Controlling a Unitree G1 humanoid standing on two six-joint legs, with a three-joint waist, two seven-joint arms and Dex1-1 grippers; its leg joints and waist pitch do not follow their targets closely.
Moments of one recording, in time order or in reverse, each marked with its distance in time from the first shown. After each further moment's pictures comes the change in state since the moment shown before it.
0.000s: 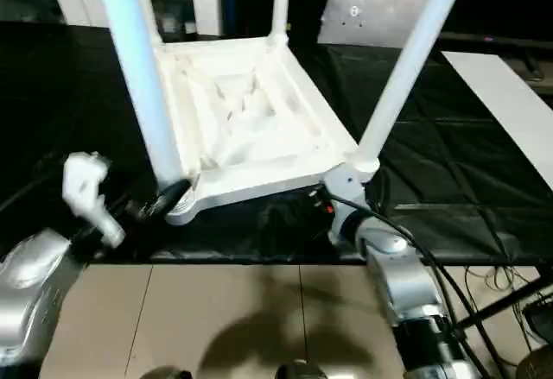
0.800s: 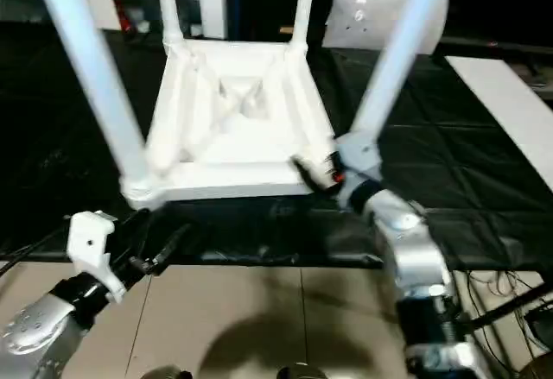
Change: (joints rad) left arm 0.371 -0.079 -0.009 -0.212 0.078 0.032 0.103; right arm -0.083 -0.035 -0.159 -0.003 0.059 -0.099 -0.046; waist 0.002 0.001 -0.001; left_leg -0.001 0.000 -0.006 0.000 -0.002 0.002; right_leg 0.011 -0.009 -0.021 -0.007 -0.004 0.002
